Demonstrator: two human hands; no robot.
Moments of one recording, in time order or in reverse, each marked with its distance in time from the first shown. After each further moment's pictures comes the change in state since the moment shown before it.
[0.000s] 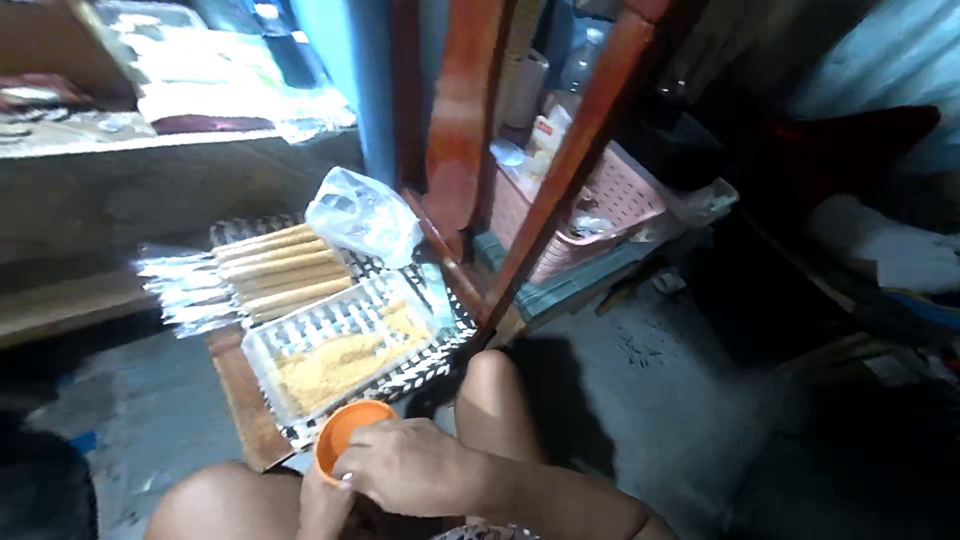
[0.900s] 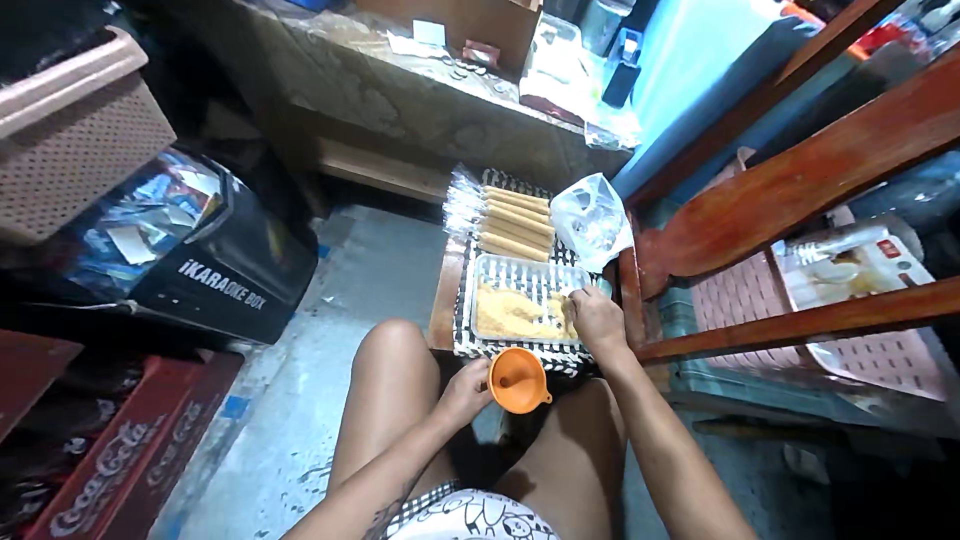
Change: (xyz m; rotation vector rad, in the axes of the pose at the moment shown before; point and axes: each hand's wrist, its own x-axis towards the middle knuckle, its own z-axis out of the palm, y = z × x) left_hand 0.026 -0.025 0.009 -0.208 -0.053 0.289; right_hand 0.098 0.125 -0.041 -0.638 0.134 0.241
